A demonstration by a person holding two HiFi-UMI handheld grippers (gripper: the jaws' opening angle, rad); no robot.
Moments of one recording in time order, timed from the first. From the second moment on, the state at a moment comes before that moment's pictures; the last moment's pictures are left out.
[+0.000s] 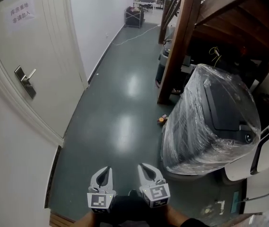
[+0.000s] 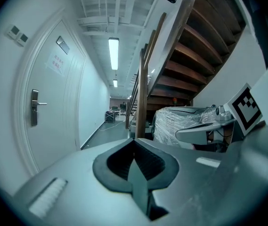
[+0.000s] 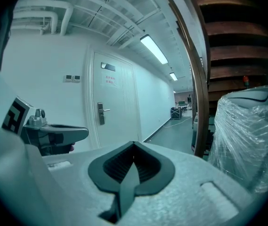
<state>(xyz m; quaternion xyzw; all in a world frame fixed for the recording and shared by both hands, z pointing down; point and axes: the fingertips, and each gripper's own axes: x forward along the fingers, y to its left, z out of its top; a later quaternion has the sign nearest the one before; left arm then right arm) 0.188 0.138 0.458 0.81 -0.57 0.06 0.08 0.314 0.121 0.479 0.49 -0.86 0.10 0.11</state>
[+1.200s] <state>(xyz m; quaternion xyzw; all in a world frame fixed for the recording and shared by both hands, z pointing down) 0.050 -0.005 0.473 0.77 -0.62 0.05 0.14 0.181 -0.020 0.485 0.46 -0.87 0.11 0.14</state>
